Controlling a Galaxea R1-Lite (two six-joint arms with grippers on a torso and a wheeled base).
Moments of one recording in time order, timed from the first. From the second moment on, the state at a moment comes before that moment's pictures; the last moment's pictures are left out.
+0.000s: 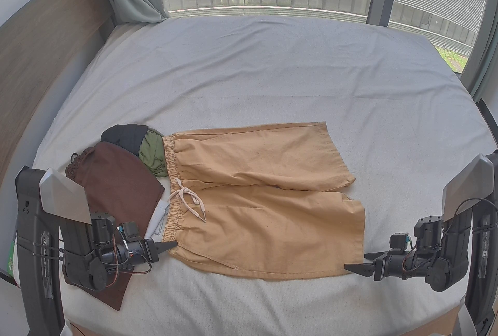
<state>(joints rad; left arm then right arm) -0.02 2.53 -0.44 -1.55 -0.74 -0.36 0.08 2.42 -0.15 -1.54 0.60 0.09</state>
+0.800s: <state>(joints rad) -0.02 2.54 -0.44 -1.54 -0.74 -0.36 0.12 2.44 -0.20 -1.54 0.64 0.23</state>
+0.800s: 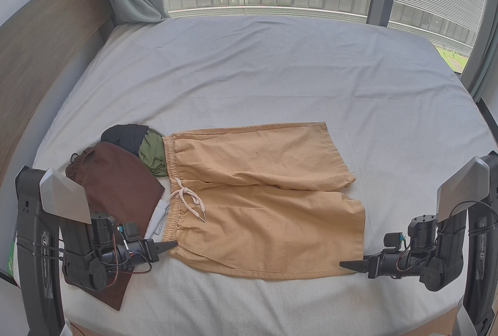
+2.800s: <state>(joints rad) 0.08 2.50 -0.15 -1.55 -0.96 -0.07 0.13 2.43 -0.02 -1.54 0.63 0.04</state>
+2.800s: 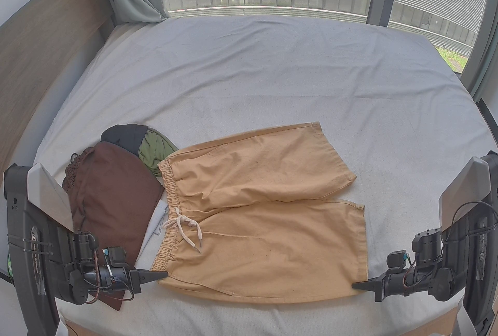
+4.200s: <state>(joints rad) 0.05 2.45 -0.19 -1.54 -0.97 -0.21 0.13 2.29 -0.08 -1.54 0.64 0.15</state>
